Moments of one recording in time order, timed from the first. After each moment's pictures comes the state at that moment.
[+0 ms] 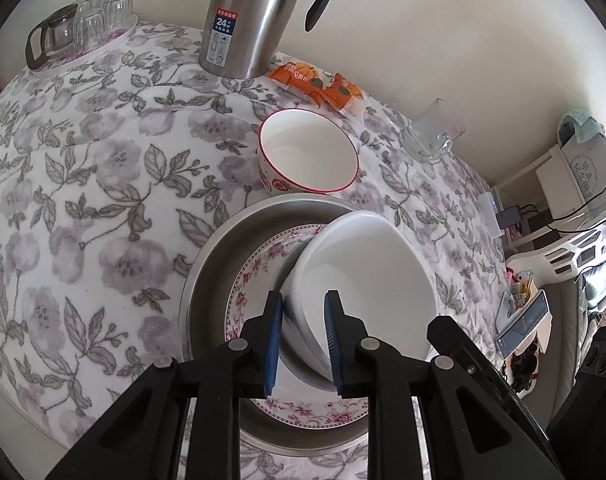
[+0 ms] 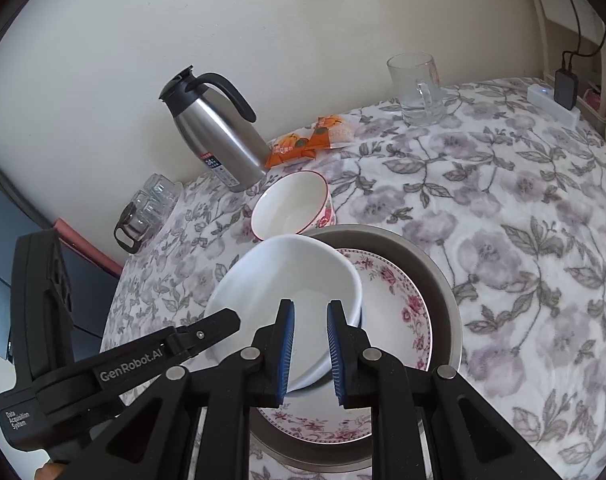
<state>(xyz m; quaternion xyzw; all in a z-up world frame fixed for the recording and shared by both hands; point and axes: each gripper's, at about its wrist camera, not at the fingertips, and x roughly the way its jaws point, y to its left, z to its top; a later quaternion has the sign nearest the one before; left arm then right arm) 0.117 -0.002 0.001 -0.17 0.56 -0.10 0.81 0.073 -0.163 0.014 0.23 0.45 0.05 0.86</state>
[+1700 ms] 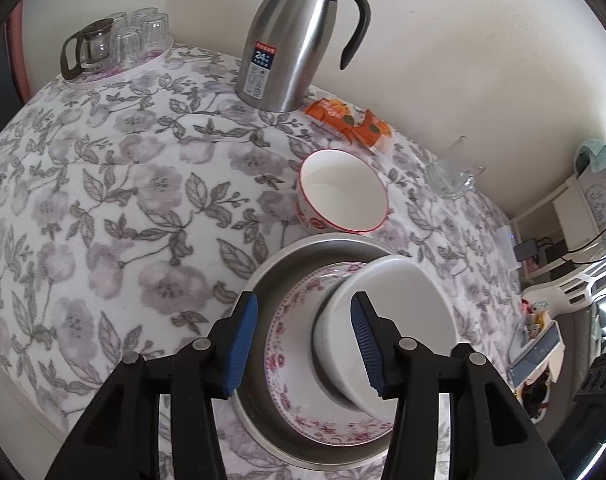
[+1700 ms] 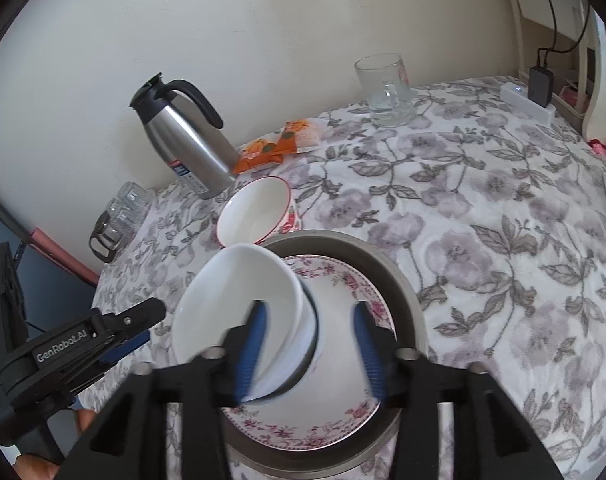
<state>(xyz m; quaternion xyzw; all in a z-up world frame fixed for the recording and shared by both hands) 0.119 0.022 0.016 -0.17 0.53 -0.04 0.83 0.074 -0.175 0.009 0.22 0.45 0.01 0.87</state>
